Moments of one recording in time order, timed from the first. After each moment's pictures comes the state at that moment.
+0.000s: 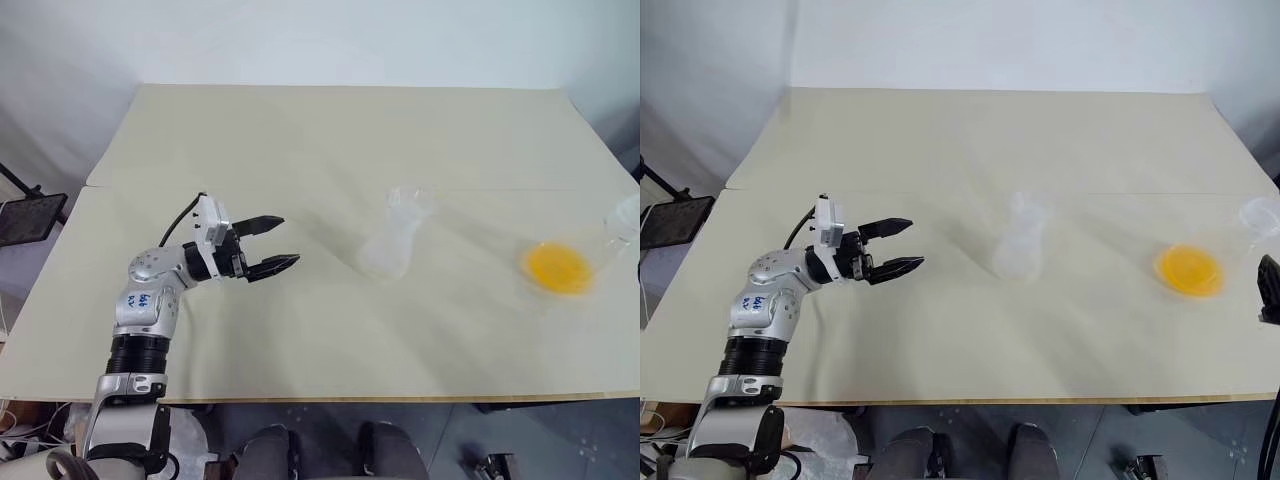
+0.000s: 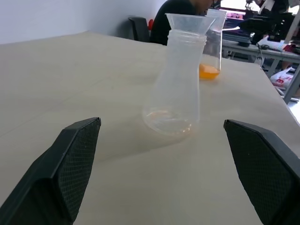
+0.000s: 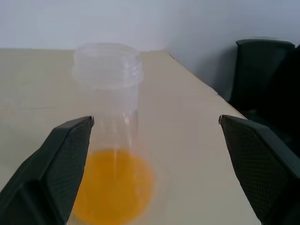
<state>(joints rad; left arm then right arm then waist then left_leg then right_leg) -0.53 0.43 0.12 0.24 -0.41 0.20 -1.14 0.06 -0.68 -0.76 0.01 0.67 0.21 0.39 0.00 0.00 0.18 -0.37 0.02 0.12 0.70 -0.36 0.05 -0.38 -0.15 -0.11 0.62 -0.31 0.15</state>
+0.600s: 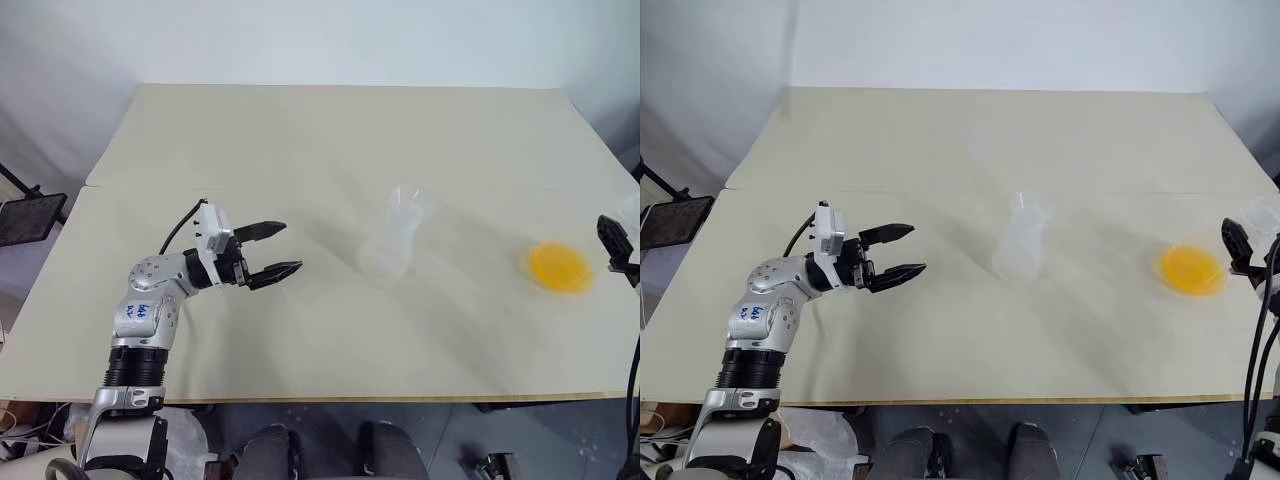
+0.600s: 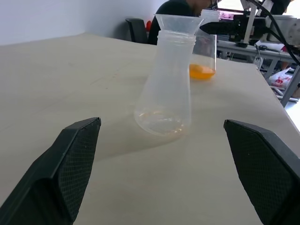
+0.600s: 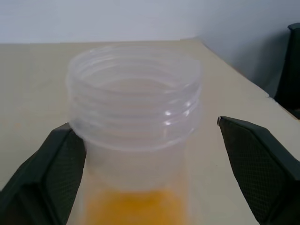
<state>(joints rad) -0.50 0.44 0.10 0.17 -0.43 0.21 -1.11 -0.31 -0.77 -0.63 0.40 0.53 0.19 0.52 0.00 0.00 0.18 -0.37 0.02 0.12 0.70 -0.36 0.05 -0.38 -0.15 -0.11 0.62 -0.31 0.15</state>
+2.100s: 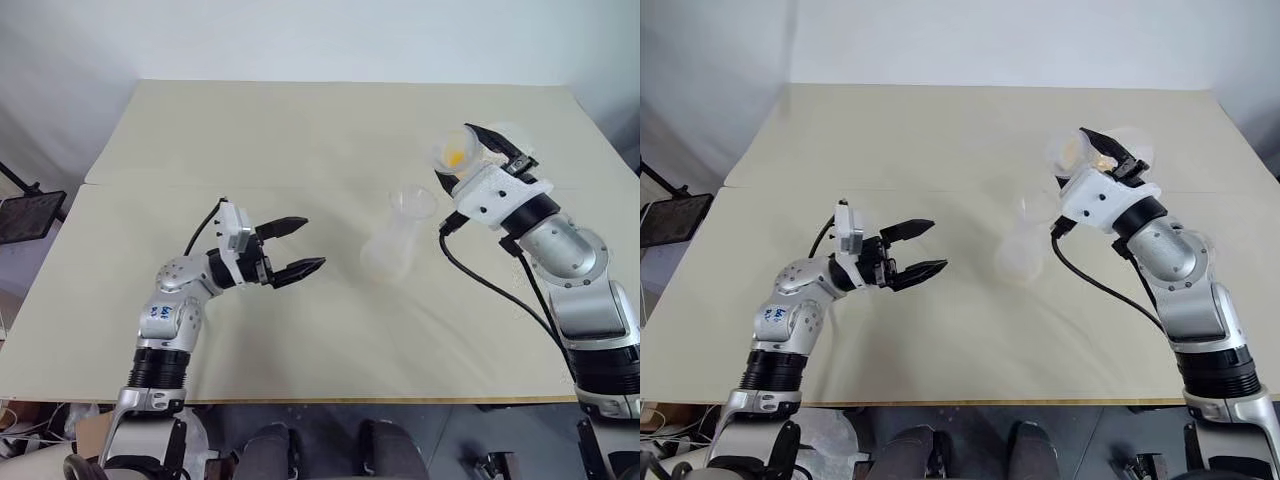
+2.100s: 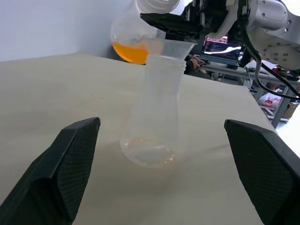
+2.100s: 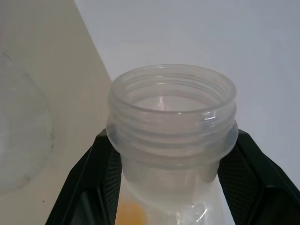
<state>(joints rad) -0.50 0.34 0.05 0.12 -0.47 0.21 -1.04 -0.51 -0.73 0.00 -0.15 -0.29 -0.10 0.35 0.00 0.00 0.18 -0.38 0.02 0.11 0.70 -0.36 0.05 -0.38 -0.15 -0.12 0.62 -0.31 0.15</state>
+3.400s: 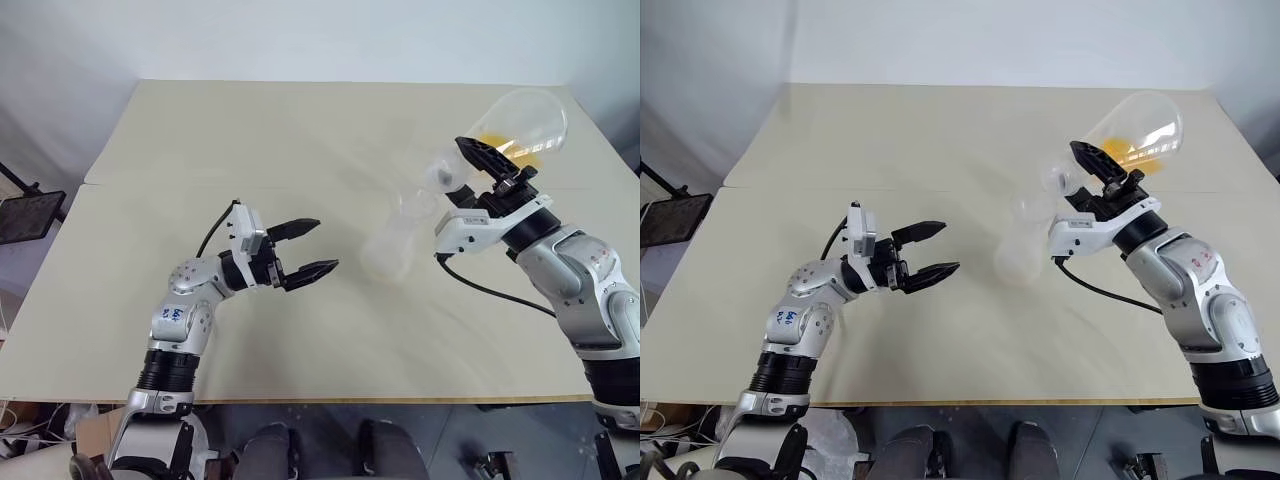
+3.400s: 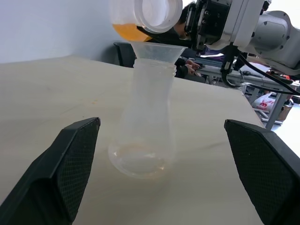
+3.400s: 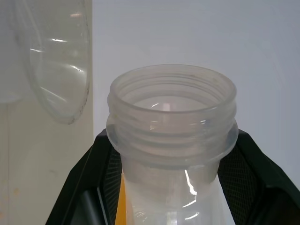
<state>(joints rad) -0.49 0.31 0.02 0.09 -0.47 0.21 -1.00 -0.44 -0.79 0.00 -0.16 -0.69 -0.29 0.22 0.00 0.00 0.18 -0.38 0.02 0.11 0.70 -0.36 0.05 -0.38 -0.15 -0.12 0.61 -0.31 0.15</state>
